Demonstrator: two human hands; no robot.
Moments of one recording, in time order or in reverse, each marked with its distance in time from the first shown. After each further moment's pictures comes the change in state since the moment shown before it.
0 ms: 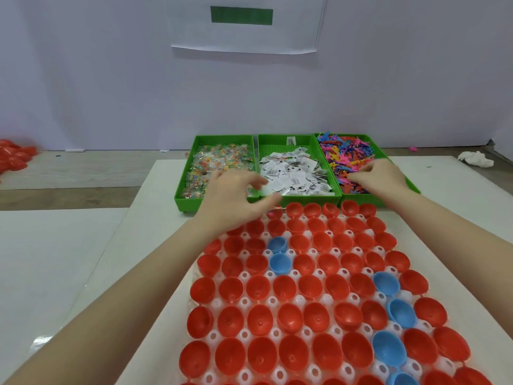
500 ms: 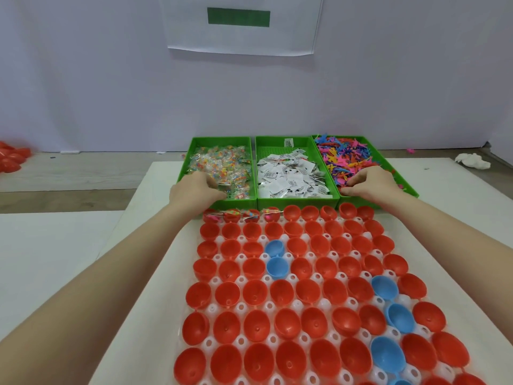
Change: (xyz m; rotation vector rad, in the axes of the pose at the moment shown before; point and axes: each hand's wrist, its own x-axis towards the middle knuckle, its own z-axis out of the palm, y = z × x) left_hand 0.018 -0.055 -0.005 0.048 -0.158 -0.596; right_hand 0.007 0.008 0.006 0.034 -0.129 -0.071
